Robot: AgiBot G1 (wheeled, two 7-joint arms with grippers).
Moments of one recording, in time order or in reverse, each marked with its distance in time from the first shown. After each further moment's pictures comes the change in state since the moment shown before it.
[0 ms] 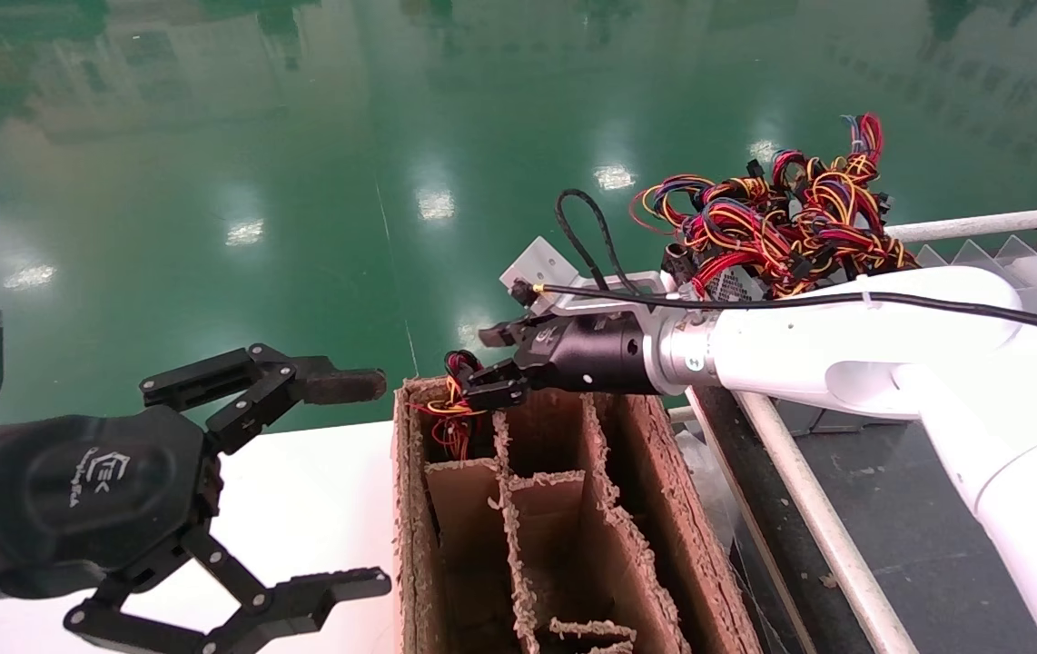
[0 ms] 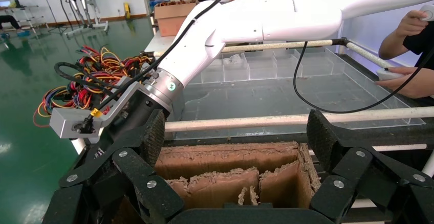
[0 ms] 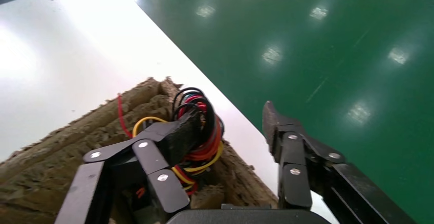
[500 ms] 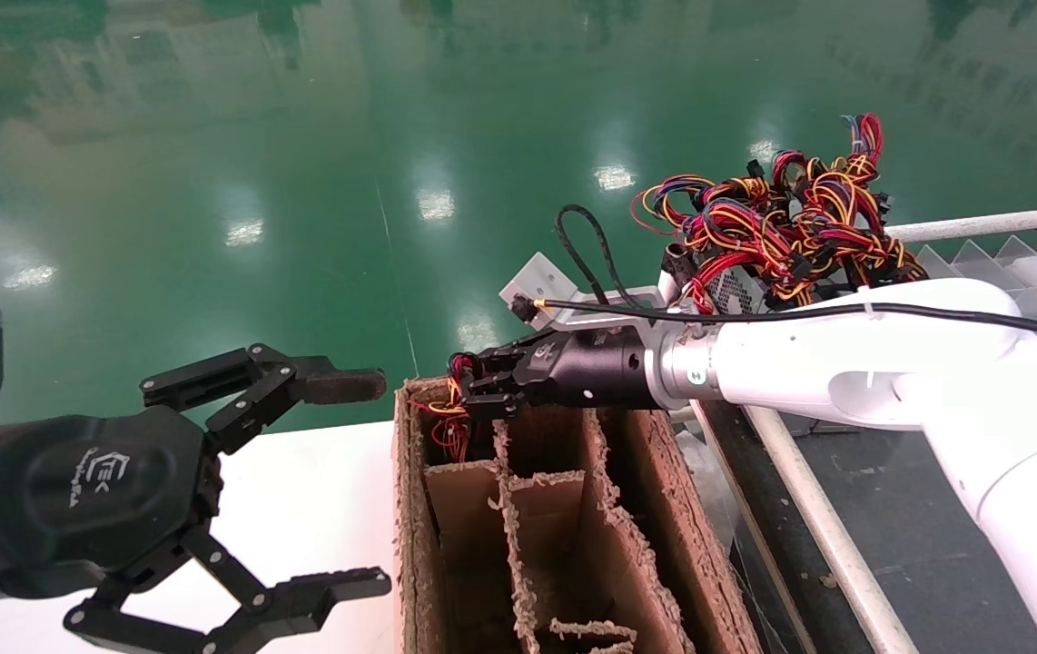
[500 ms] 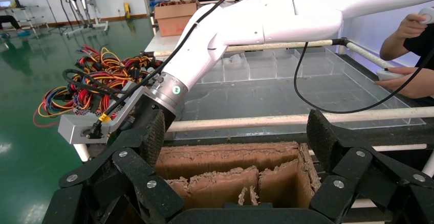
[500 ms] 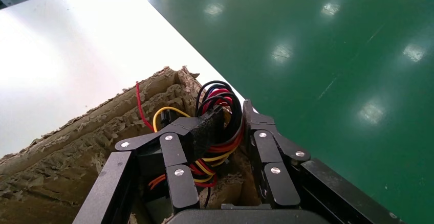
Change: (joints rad) left arm 0.000 0.000 0.001 0.000 -0.001 0.000 0.000; right arm -0.006 0.006 -0.039 -0.025 0.062 -0.024 -0.018
